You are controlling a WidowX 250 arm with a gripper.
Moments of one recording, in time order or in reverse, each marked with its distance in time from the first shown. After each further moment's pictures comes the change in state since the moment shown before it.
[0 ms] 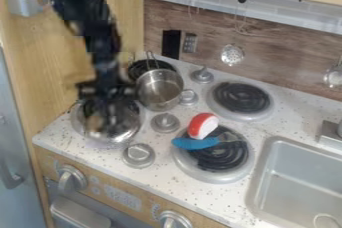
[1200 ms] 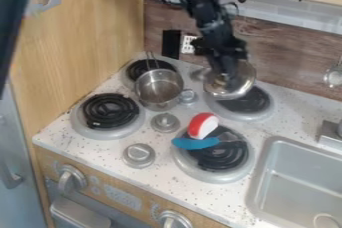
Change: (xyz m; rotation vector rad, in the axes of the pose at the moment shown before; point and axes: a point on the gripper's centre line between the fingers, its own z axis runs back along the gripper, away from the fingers) arm 0.066 -0.189 0.029 -0.323 -0.287 -0.533
